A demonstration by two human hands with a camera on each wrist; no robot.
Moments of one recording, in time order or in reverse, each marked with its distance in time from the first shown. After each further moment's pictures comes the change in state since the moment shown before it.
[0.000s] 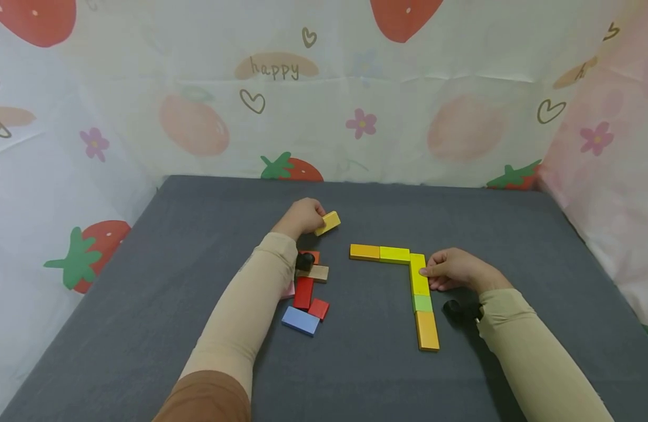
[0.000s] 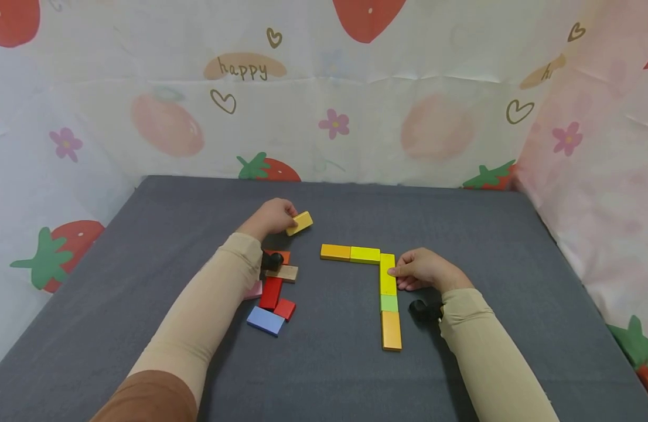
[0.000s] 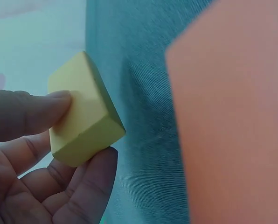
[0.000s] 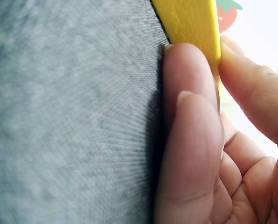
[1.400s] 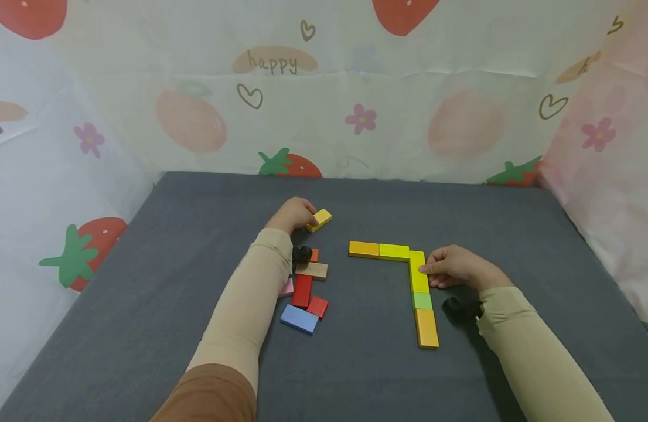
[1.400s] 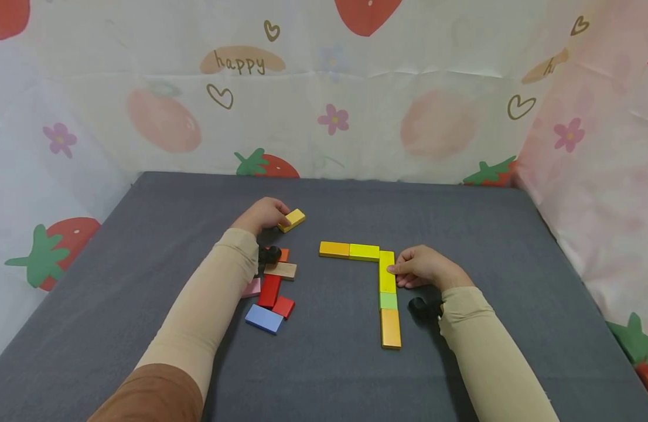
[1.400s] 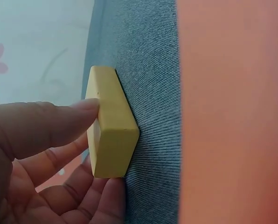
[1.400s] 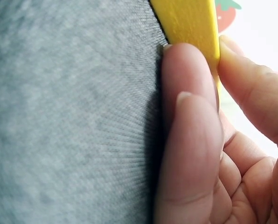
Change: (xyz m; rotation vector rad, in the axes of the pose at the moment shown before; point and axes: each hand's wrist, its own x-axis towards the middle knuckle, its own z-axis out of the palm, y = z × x) left_hand 0.014 -0.022 -0.002 -0.135 -0.050 -0.104; right_hand 0.000 0.002 -0.001 -0.009 -0.004 -0.006
